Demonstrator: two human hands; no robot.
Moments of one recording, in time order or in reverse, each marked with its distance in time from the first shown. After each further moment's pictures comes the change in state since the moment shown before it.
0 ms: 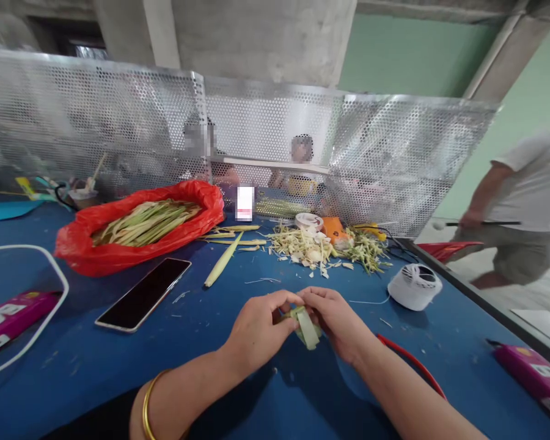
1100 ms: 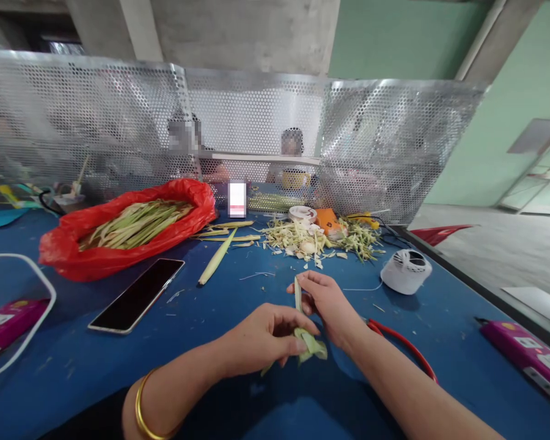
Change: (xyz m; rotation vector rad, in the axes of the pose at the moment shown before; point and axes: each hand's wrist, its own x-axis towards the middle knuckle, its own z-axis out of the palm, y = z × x) left_hand -0.003 -0.001 0.005 -0.397 -0.517 -0.140; right_hand 0.004 0.002 -0.002 0.100 0.082 -0.093
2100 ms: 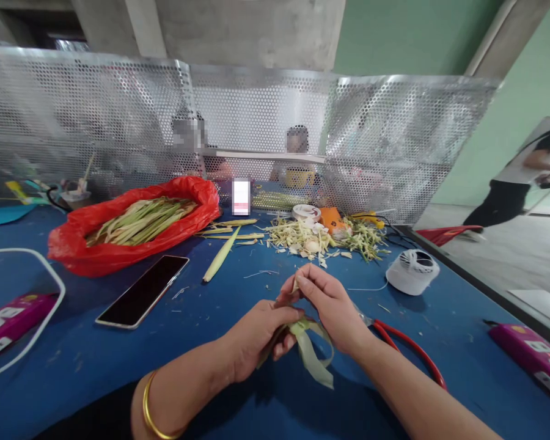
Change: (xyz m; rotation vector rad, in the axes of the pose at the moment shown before) left_hand 0.002 0.002 0.007 -0.349 0.227 -0.221; right_hand -0.024 -0.018 0.010 -0.102 -0.273 -0.304
